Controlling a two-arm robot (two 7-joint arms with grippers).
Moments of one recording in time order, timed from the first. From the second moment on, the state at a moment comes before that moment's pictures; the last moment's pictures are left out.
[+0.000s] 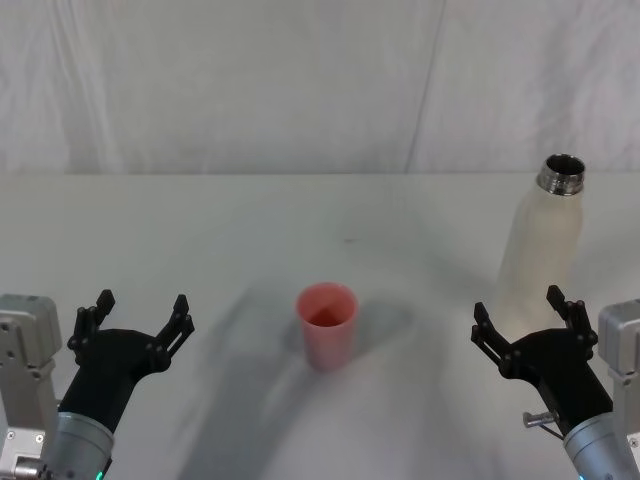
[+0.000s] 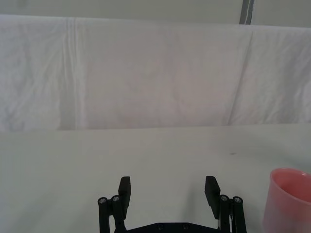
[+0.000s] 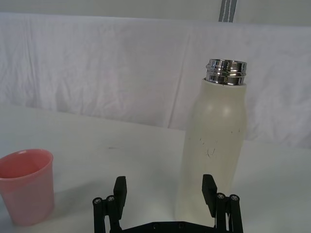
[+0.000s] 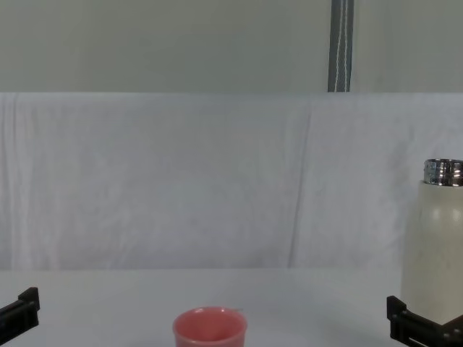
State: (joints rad) left arm 0.27 0.24 0.04 -1.85 -0.25 -0.02 -0.02; right arm -0.17 0.19 -0.26 -1.77 0.07 -0.06 -0.03
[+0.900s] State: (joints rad) left arm 0.27 0.24 0.04 -1.85 -0.25 -0.02 -0.02; right arm -0.17 0.19 -0.26 -1.77 0.07 -0.06 -0.03
